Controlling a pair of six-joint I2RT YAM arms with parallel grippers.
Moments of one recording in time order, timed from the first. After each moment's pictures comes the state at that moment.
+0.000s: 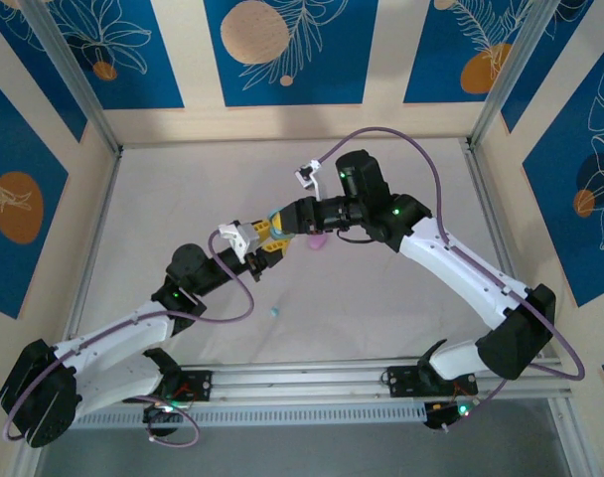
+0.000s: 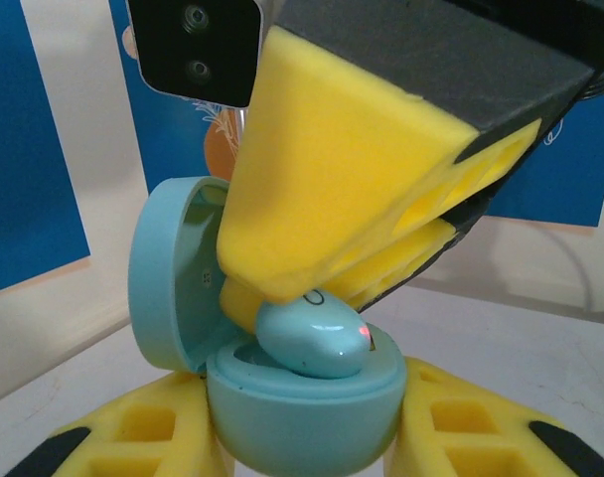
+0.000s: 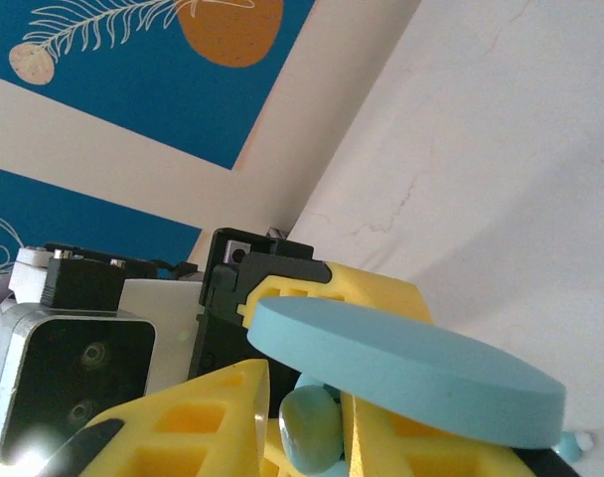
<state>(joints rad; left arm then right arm) -0.72 1.00 0.48 0.66 0.31 0.02 0.68 1.39 1.36 -0.48 -0.70 0.65</state>
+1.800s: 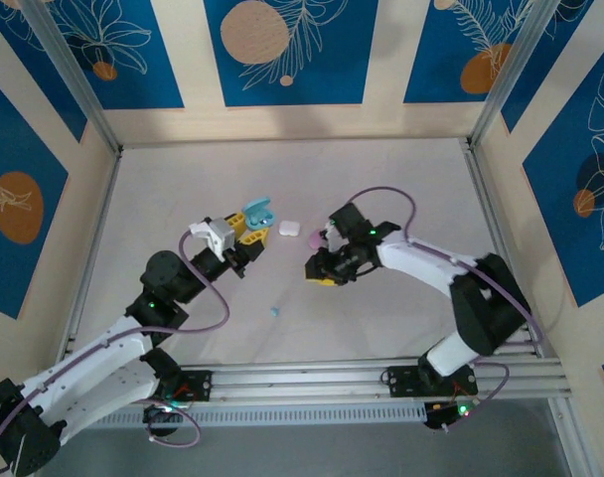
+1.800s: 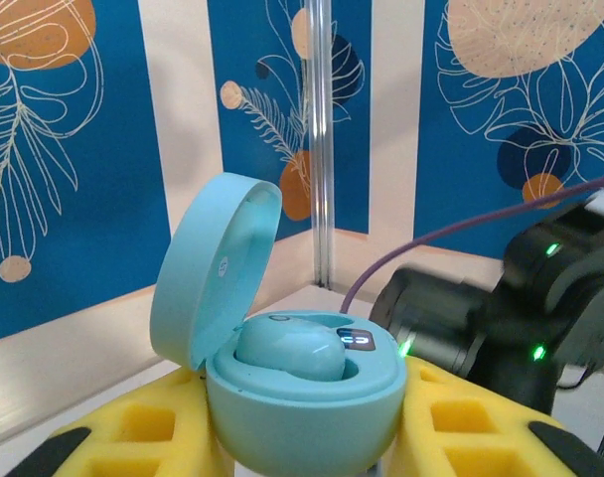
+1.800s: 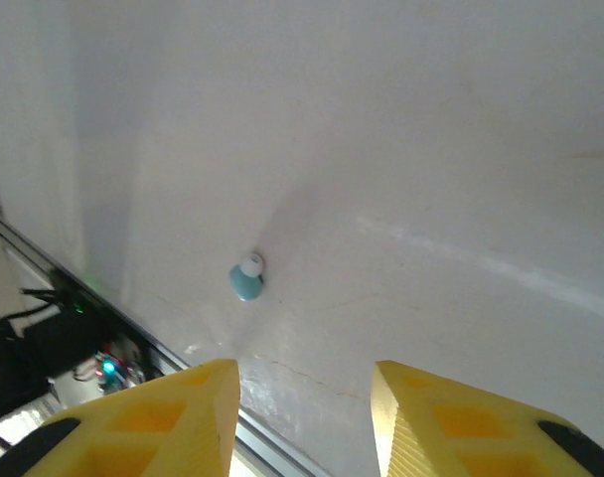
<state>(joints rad) -0.72 0.77 0.52 0.44 0.14 0.01 0.65 1.59 0.99 -0.59 -0.54 0.66</state>
